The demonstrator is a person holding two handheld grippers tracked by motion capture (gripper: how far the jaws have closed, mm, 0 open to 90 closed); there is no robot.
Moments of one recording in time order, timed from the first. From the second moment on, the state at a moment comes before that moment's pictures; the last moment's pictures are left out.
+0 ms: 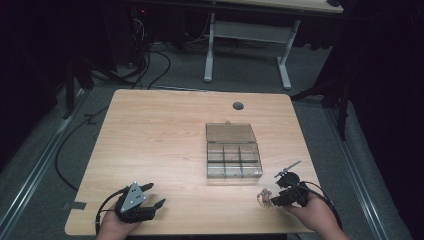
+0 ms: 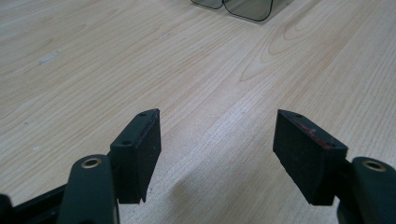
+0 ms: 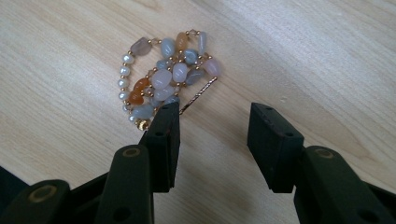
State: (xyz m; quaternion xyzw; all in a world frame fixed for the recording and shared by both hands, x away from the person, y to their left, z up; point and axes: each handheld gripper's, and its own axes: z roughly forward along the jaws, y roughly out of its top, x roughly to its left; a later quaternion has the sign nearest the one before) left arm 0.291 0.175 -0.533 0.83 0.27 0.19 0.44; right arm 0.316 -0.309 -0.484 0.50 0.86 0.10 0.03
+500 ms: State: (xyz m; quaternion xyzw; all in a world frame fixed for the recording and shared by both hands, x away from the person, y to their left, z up) left arm 0.291 0.175 -0.534 0.83 0.27 0.19 0.44; right arm 0.323 -0.293 -0.472 0.48 0.87 0.06 0.01
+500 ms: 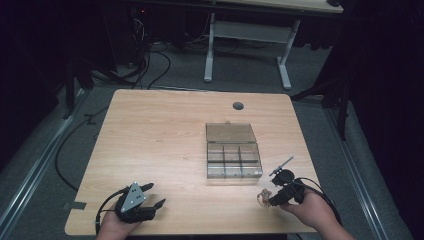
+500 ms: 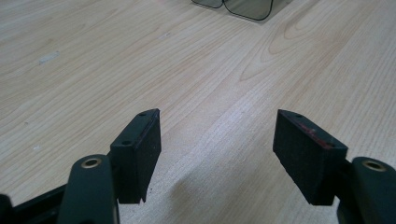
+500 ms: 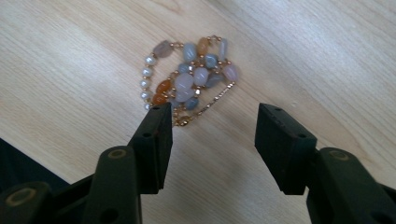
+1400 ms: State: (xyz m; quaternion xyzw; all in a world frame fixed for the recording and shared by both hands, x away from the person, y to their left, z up) left arm 0.291 0.174 -0.534 0.83 0.27 0.19 0.44; right arm 0.332 -0.274 -0.488 0.47 0.88 0.05 0.03
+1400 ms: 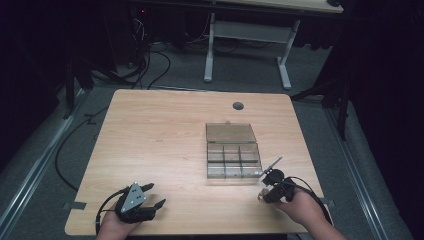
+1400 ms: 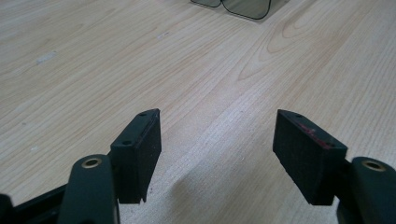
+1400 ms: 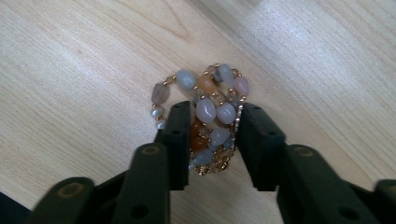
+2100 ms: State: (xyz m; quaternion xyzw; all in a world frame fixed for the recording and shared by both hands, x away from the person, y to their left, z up) left arm 0.291 0.174 -0.534 0.84 0.27 0.19 0.44; right arm 0.338 -0.278 -0.470 0.44 0.89 0.04 0.02
